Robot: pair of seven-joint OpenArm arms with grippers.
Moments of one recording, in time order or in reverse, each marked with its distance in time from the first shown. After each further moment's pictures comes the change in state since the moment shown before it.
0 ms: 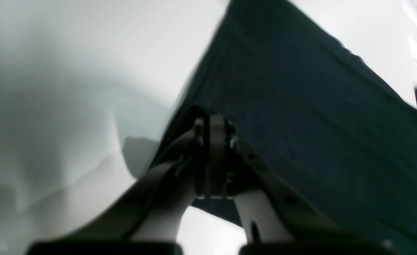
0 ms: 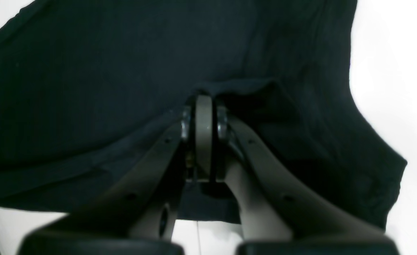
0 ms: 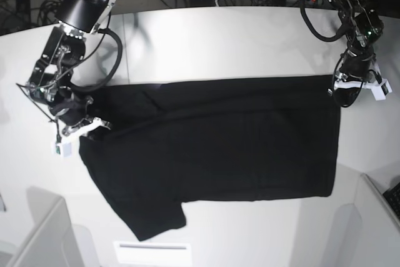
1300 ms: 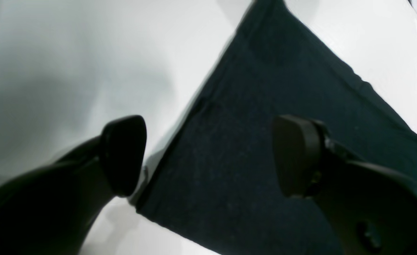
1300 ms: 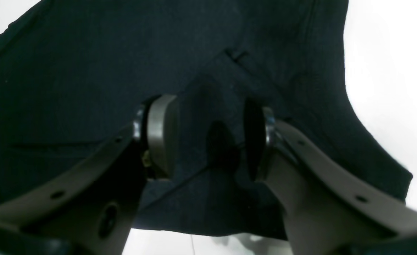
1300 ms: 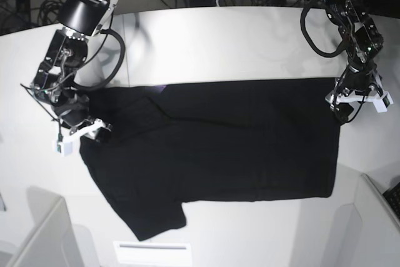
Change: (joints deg) left arm -6.1 0.2 -0.1 -3.7 3.5 0.7 -0.2; right arm 0.8 -0.5 1.6 -4.2 -0.2 0.1 4.6
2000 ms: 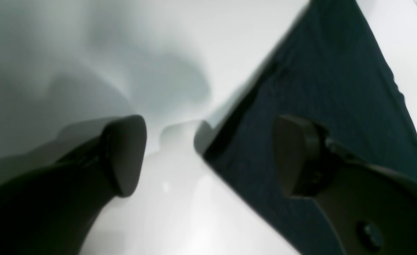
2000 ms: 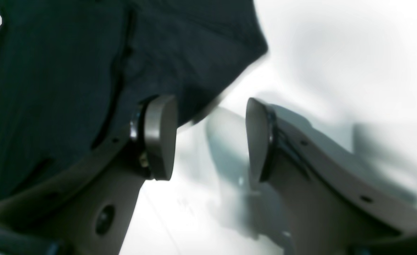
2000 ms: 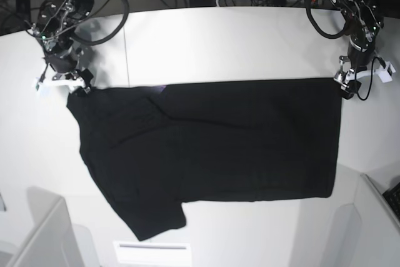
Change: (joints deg) left arm 4.1 0.1 -5.1 -9.0 -10.4 0.0 -1.3; right arm -13.6 -7.2 13.2 6.6 3.3 -10.6 5.6
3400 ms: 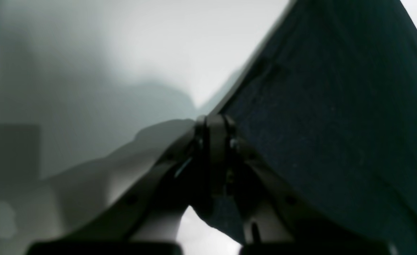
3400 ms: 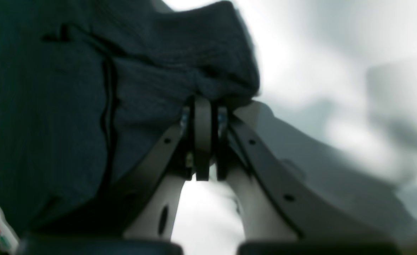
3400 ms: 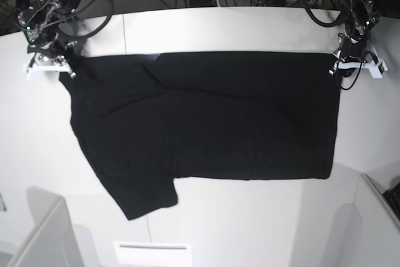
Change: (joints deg) left arm 6.3 -0.2 3.1 6.3 6.6 -0.4 1.7; right arm -1.0 1.9 9.2 1.4 0.4 0.2 -14.3
